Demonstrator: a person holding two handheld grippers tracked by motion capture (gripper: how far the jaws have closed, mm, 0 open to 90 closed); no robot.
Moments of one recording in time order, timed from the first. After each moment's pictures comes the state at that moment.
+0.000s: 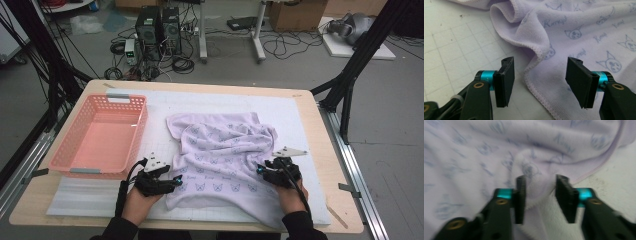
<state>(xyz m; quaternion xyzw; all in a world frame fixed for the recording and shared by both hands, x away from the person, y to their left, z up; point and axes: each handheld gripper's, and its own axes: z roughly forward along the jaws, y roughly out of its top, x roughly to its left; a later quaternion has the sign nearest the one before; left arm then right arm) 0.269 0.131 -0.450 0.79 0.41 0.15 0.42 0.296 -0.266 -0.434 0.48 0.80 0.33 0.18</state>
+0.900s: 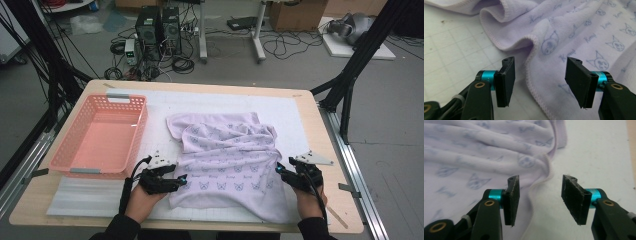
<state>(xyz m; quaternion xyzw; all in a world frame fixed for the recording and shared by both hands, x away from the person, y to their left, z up) 0.281 0.116 -0.449 0.80 0.39 0.12 0.43 0.270 -0.320 -0.426 0.49 0.75 0.37 0.26</state>
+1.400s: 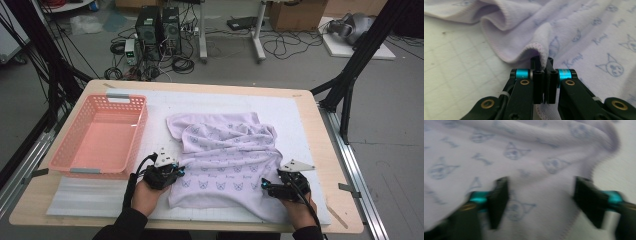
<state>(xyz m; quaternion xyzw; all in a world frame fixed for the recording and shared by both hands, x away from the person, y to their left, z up) 0.293 0.114 -0.450 0.81 0.39 0.16 0.41 0.262 -0.289 -0.445 0.45 0.81 0.34 0.19</state>
